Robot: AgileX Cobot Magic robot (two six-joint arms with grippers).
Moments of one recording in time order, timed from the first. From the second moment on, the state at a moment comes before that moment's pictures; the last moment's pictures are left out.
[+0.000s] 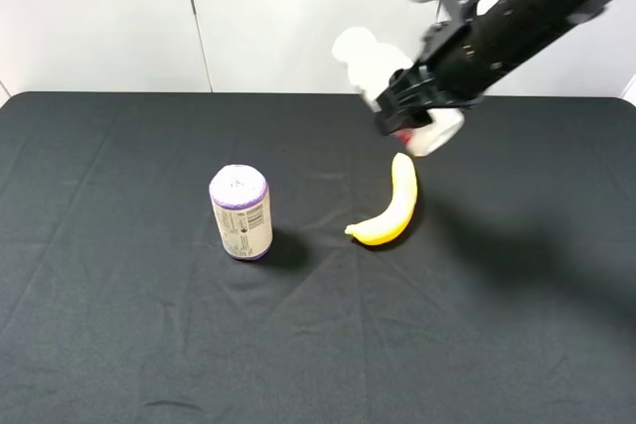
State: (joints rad) left arm 0.05 0.04 -0.49 0.01 1.07 0.02; right arm 0.43 1.53 -1.12 0.21 0.66 -0.24
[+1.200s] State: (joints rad) left arm 0.05 0.01 -0.49 0.01 1.06 0.02; right arm 0.02 1.89 -1.12 0.19 0.66 -0.24
